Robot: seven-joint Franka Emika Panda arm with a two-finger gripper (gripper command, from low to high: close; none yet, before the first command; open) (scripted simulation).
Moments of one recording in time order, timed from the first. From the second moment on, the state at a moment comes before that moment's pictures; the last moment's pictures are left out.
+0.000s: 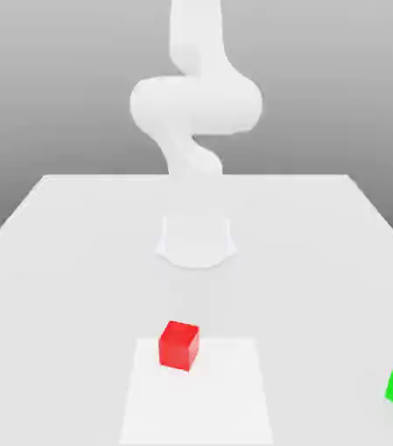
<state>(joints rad) -0.01 -0.73 0.01 -2.36 0.00 2.35 0.82</state>
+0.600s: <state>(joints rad) -0.10 -0.07 0.02 -2.87 0.00 2.83 1.02</state>
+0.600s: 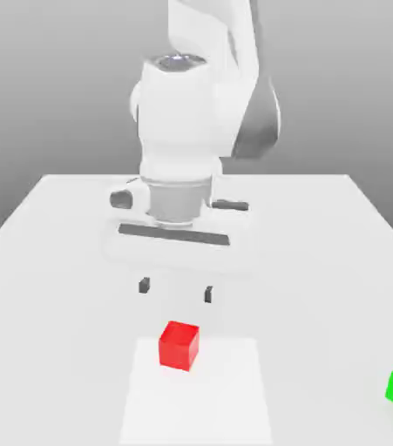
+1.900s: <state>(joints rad) 0.35 0.27 0.28 -2.34 -0.14 2.59 0.87</state>
